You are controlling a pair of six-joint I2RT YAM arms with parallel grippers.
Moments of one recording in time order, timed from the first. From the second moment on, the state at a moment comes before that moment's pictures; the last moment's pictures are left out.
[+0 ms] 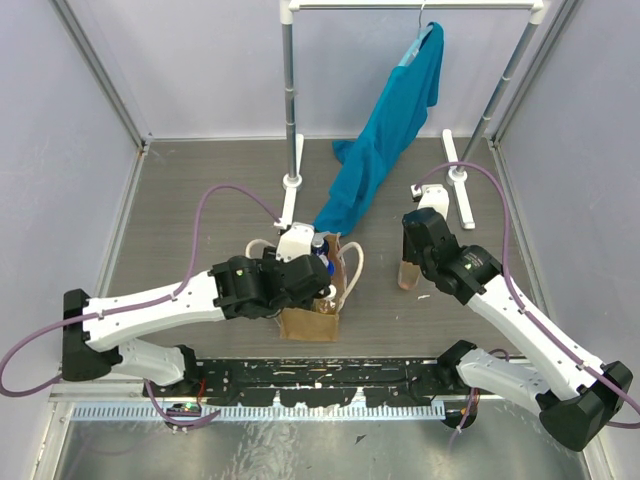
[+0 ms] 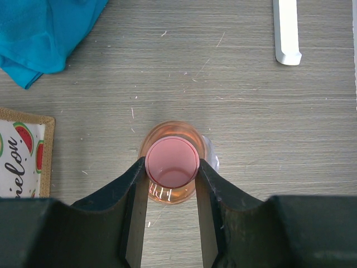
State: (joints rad) left arm -1.29 1.33 1.27 -1.00 -0.61 -0.84; right arm 0.61 0.96 0.96 -0.74 0.55 0.35
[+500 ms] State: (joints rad) left arm -1.29 1.43 1.27 -0.99 -0.59 -0.84; right arm 0.61 0.94 0.96 -0.74 0.55 0.35
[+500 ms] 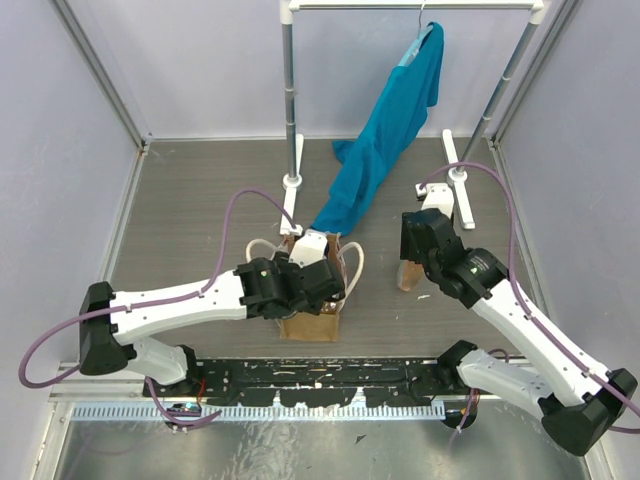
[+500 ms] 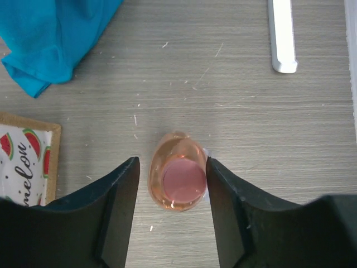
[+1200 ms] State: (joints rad) left arm -1.27 1.48 1.38 -1.10 -0.61 -0.82; right arm 0.68 0.84 1.18 -0.74 0.22 0.35
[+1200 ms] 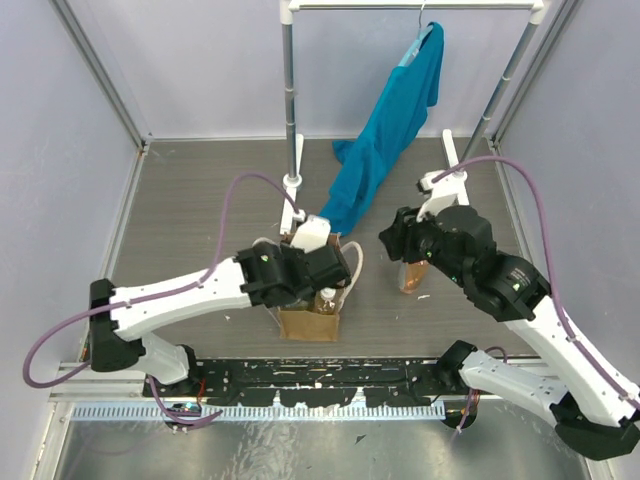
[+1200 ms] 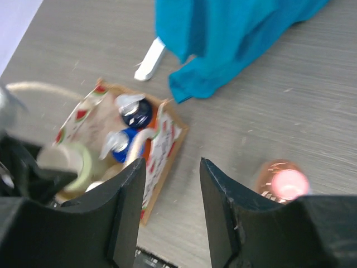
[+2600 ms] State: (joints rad) left arm -1.07 1.05 1.20 -1.19 -0.75 -0.83; right arm 1.19 1.21 1.07 -0.62 0.29 0.43
